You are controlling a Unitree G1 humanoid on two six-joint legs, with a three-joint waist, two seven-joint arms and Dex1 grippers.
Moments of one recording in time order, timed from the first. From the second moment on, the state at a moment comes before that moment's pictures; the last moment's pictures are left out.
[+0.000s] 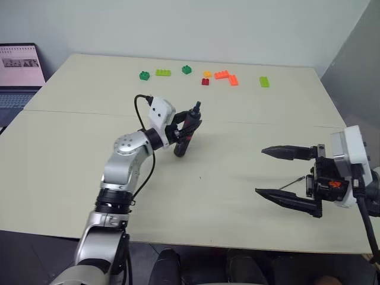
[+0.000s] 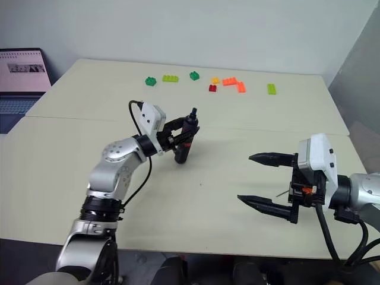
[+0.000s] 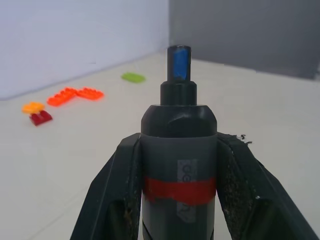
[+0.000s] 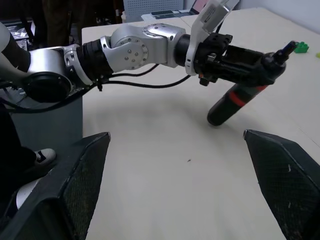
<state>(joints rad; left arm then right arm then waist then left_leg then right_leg) -0.63 0.28 0.00 0.17 -0.27 0.20 -0.72 -0.08 -1.02 -0.38 -0.78 1.09 0.73 0.78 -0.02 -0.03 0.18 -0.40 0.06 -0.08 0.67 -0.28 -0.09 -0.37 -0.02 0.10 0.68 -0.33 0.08</state>
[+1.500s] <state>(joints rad) -0.43 0.40 0.03 -0.08 -0.35 0.27 -0.70 -0.14 -1.01 -0.32 -0.73 0.96 0.69 0.83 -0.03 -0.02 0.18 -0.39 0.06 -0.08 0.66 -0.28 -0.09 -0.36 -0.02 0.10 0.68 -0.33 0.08</state>
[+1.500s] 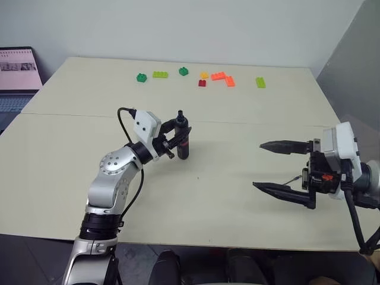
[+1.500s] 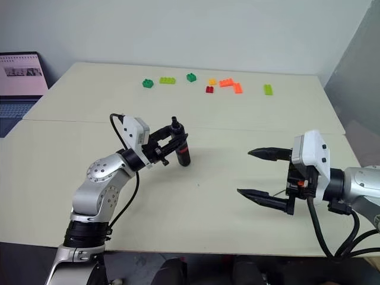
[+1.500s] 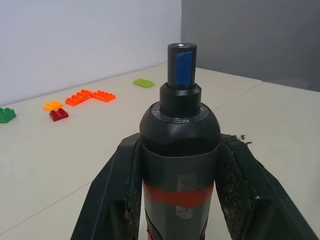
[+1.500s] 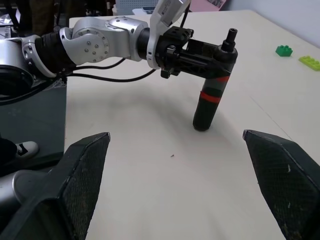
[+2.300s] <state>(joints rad) -0.44 0.36 0.03 -0.09 -0.36 0.27 -0.70 -0.13 -1.00 -0.30 -0.71 0.90 0.67 0.85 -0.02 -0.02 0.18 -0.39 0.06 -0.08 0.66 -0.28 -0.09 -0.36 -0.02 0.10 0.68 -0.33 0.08</state>
